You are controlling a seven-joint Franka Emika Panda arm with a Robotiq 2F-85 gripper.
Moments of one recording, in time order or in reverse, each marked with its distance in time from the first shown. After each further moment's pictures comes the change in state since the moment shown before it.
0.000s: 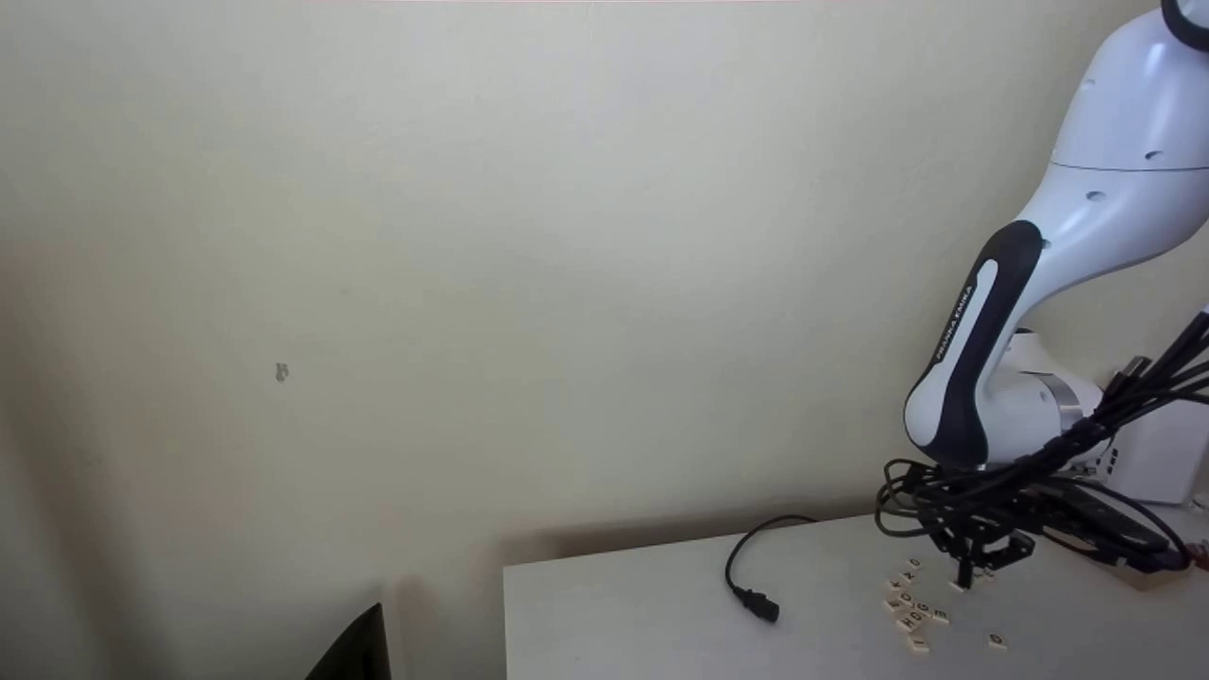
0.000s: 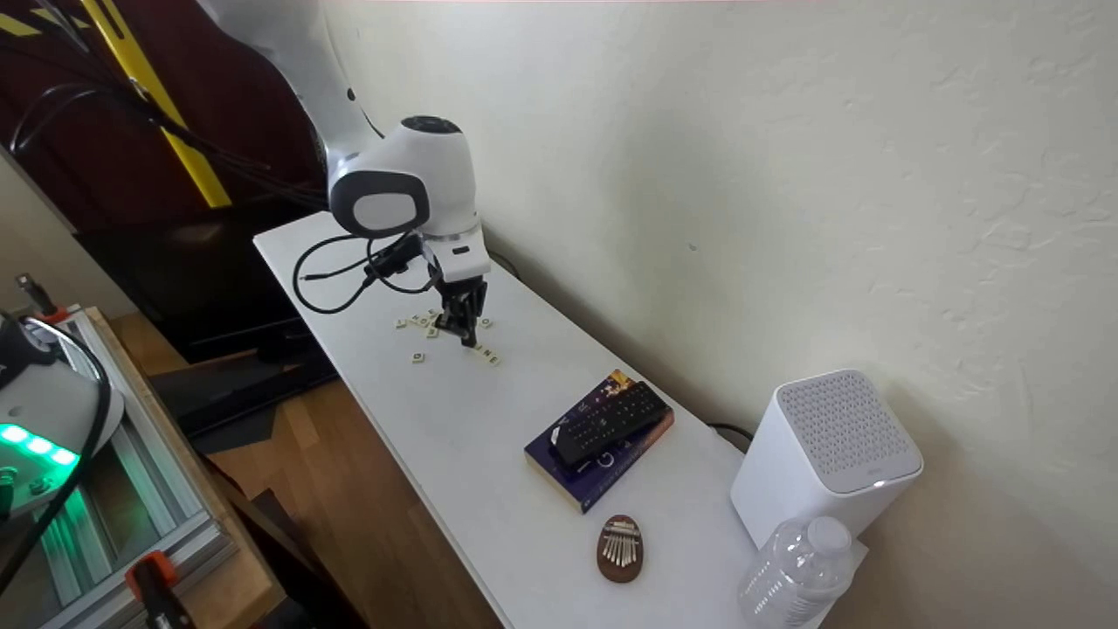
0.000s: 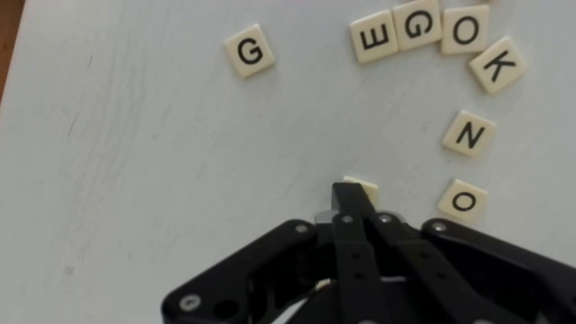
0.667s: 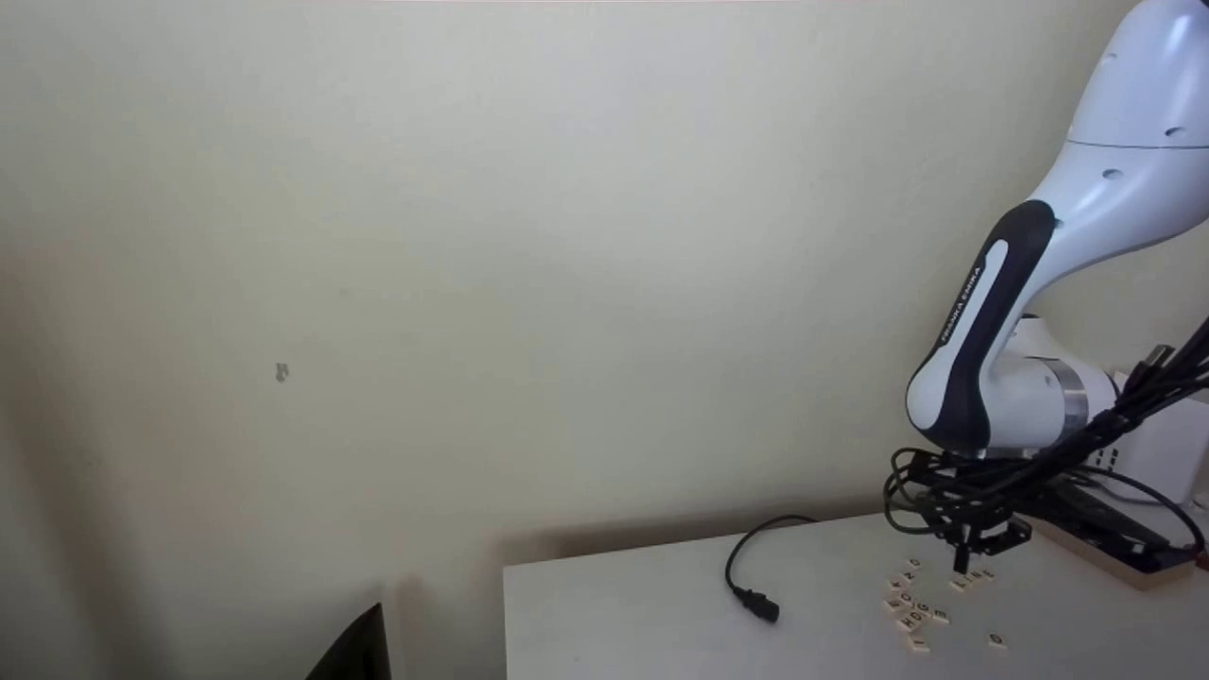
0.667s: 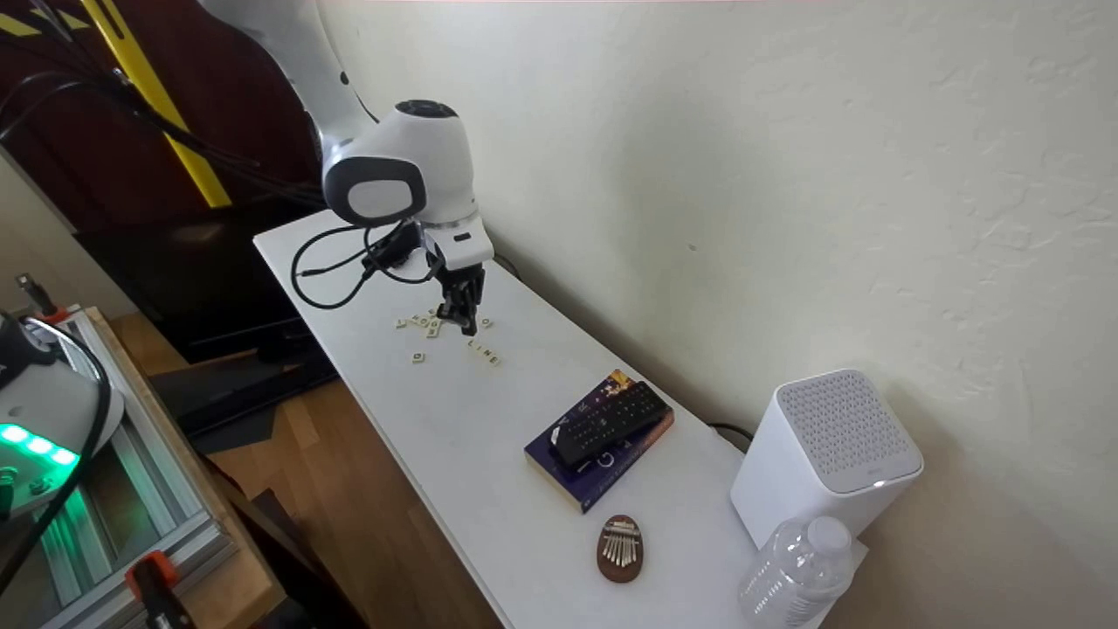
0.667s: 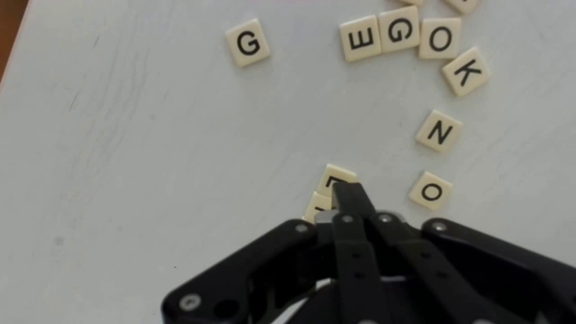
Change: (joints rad) arm -0.012 -0.053 0.011 -0.025 0.000 0.000 -0.083
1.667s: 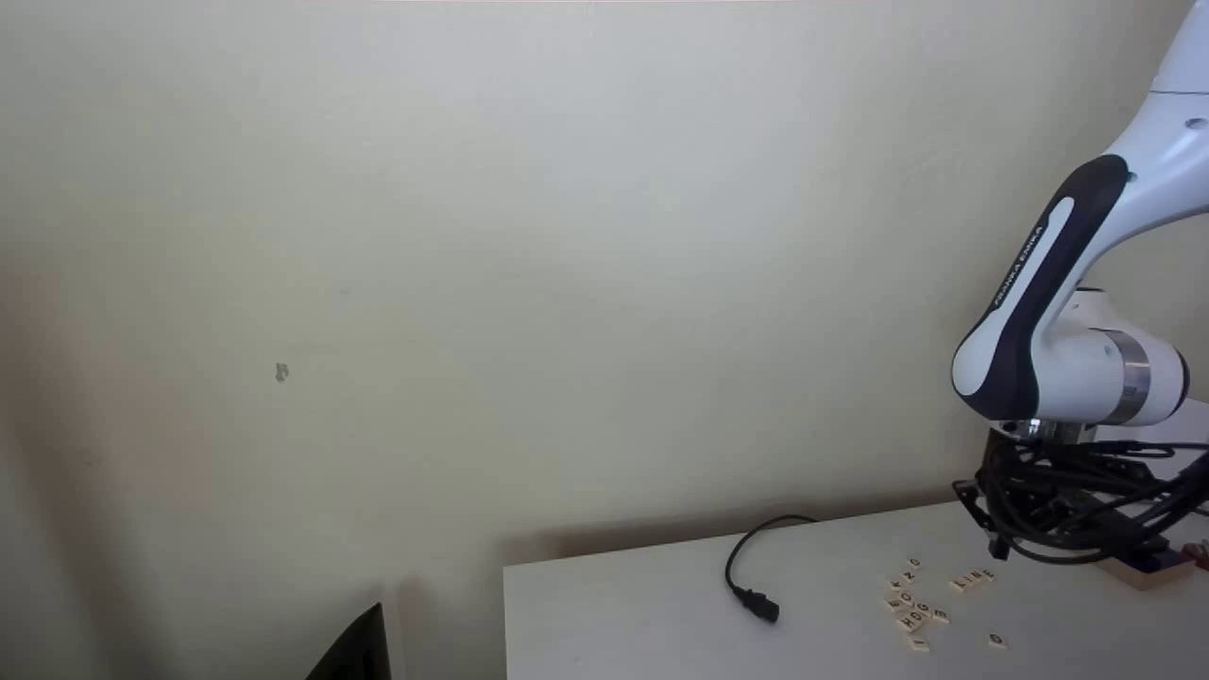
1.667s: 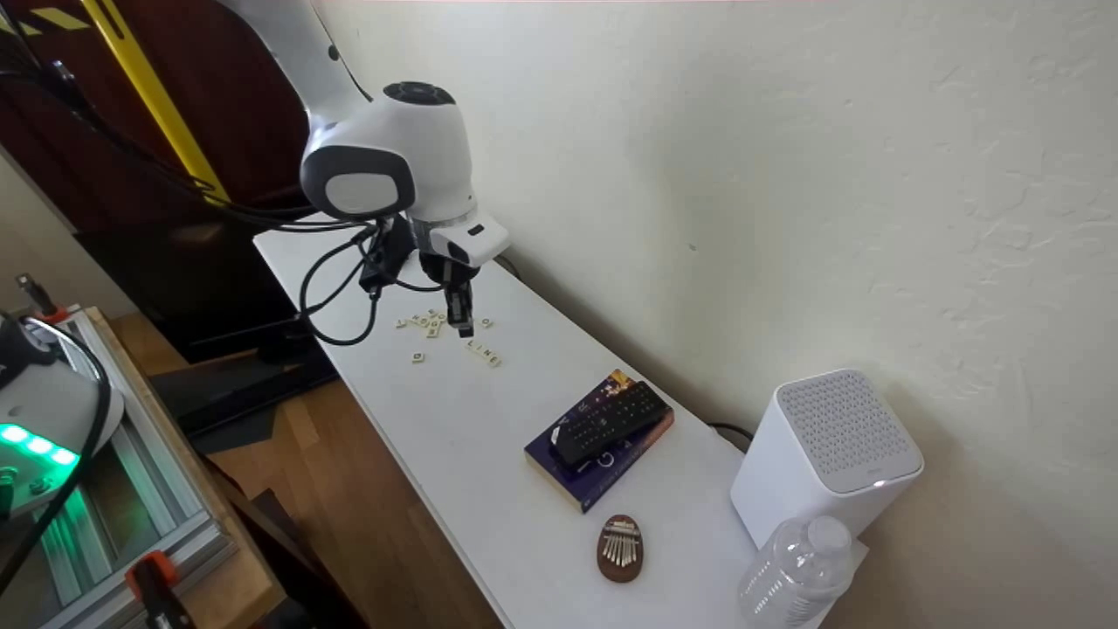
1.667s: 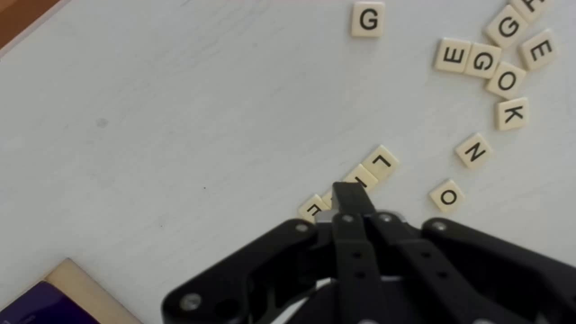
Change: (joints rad) arm -0.157 -0.127 0.059 -0.100 -0.016 -0.002 -0.499
